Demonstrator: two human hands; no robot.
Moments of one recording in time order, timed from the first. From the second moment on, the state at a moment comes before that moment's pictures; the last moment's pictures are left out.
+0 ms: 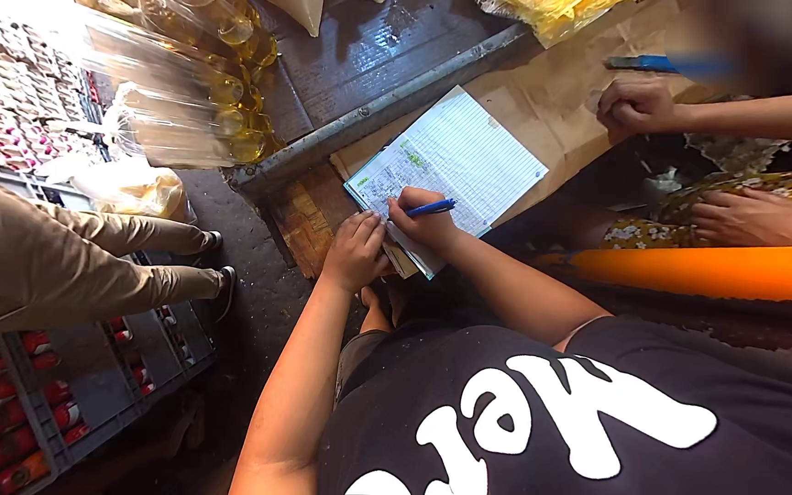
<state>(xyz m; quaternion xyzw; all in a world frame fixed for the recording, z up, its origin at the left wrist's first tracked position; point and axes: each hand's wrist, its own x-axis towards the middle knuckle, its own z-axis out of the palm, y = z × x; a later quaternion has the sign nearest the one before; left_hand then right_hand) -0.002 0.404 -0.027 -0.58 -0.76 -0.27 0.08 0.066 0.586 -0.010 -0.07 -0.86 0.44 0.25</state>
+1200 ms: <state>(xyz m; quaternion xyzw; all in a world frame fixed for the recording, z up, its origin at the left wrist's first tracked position) -0.002 0.404 -0.026 -0.58 -0.76 -0.27 0.08 0.067 0.585 -0.011 -0.06 -0.86 0.43 0.26</state>
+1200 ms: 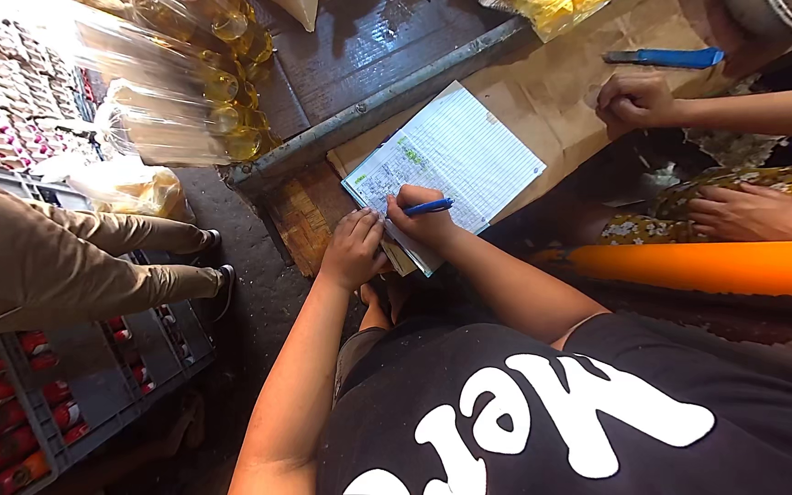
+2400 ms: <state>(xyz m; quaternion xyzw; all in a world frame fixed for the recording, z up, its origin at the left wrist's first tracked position) -0.003 0.404 -0.026 -0.58 -0.77 -0.26 0.07 0.064 0.600 -0.007 -0.07 -0.87 0.42 0.25</state>
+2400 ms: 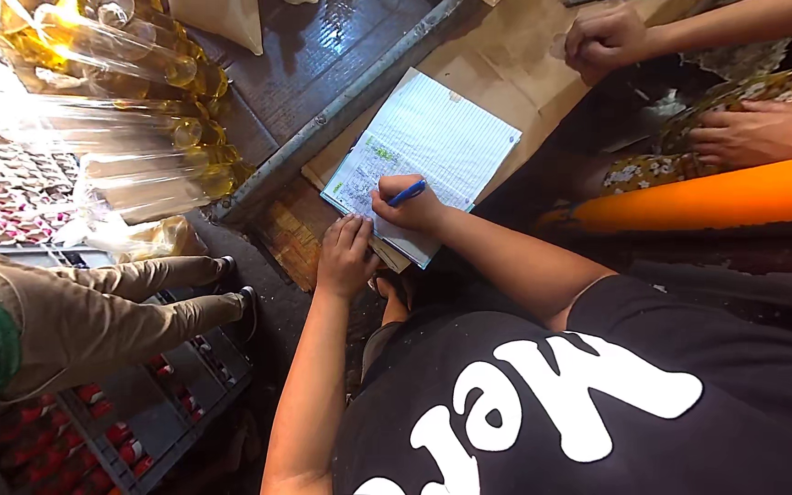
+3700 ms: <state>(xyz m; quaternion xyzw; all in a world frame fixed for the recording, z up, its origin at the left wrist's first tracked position) -0.003 0.404 -0.025 -0.58 -0.77 -0.26 0.06 0.066 0.614 -0.004 -0.07 -0.87 0.41 0.26</state>
